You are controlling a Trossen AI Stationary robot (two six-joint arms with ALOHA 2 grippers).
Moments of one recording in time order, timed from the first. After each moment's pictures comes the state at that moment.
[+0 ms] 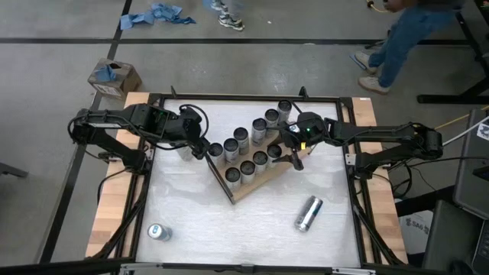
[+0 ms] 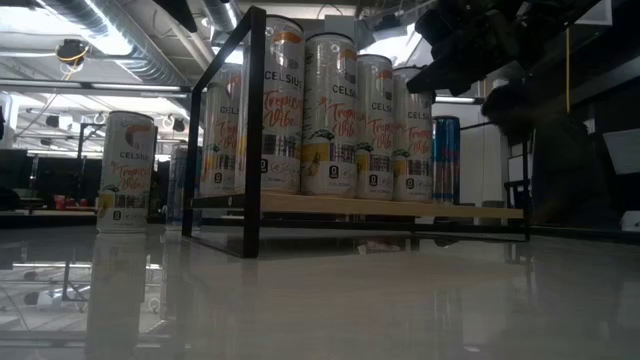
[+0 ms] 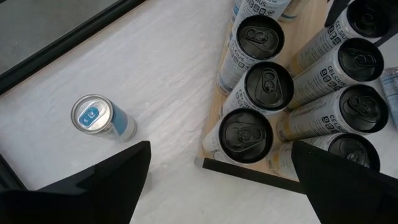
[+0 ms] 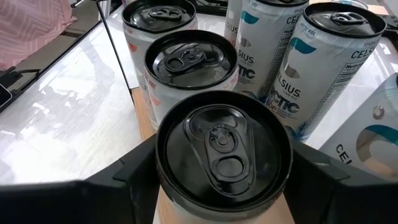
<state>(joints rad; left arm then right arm) -0.10 1.36 1.62 -1.37 -0.41 -0.91 -0.22 1.24 0.76 -0.04 -0.46 -0.27</state>
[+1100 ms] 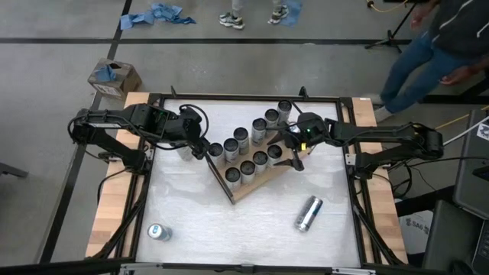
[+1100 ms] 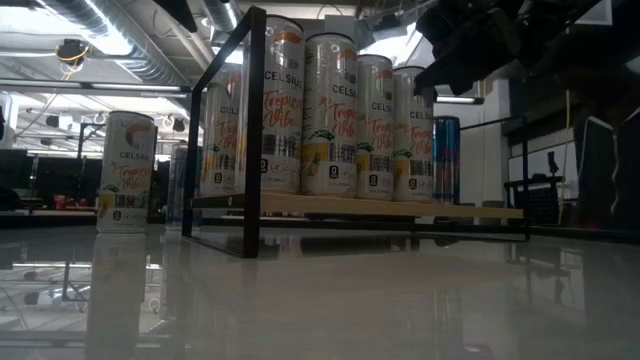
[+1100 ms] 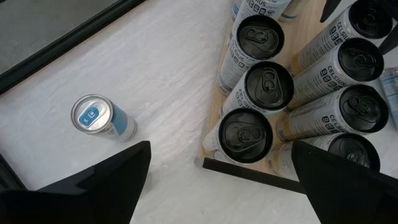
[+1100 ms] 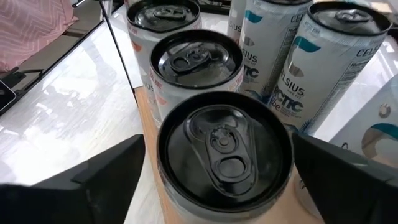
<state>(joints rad) -0.09 1.36 1.62 -1.38 -0.41 -0.91 -0.22 1.23 0.76 -0.06 -0.46 -0.27</state>
